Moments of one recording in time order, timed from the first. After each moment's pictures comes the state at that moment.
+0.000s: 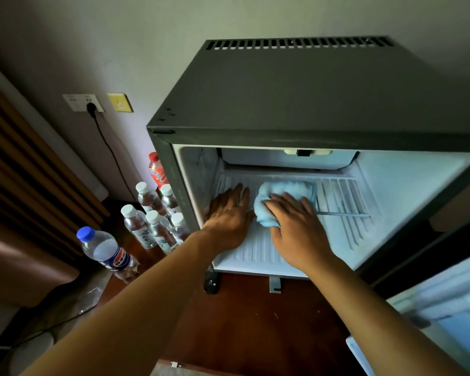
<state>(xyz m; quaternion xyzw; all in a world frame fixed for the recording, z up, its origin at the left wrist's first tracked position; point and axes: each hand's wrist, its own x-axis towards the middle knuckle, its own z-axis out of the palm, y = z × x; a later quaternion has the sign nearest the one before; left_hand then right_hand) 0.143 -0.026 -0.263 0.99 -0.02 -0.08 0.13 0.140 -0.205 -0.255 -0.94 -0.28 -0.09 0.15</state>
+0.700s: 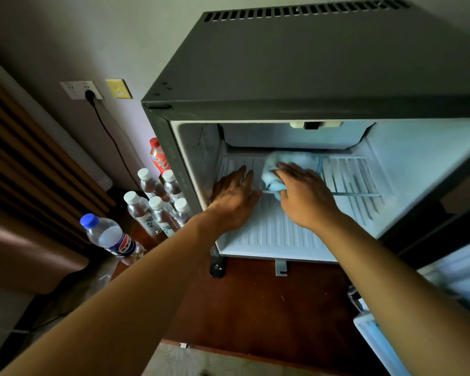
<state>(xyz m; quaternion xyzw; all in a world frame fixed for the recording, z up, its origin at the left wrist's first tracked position) 0.146 -0.020 -0.265 0.98 -0.02 -0.07 0.17 0.174 -0.198 -0.248 -0.96 -0.25 -0.04 0.14</state>
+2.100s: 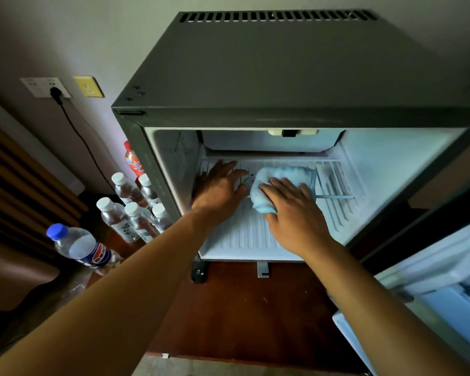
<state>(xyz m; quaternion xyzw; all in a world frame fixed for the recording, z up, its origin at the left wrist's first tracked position) 0.175 -0.030 -0.265 0.99 -0.03 0.03 0.17 0.141 -0.220 -0.250 -0.97 -0.23 -0.04 0.10</state>
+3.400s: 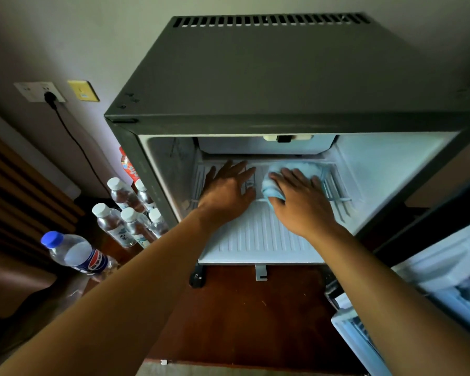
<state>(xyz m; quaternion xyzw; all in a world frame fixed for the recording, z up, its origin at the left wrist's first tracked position) 0.191 -0.044 -0.269 0.98 -0.08 0.04 0.19 0.178 -0.233 -0.252 -0.98 -0.19 -0.06 0.08</state>
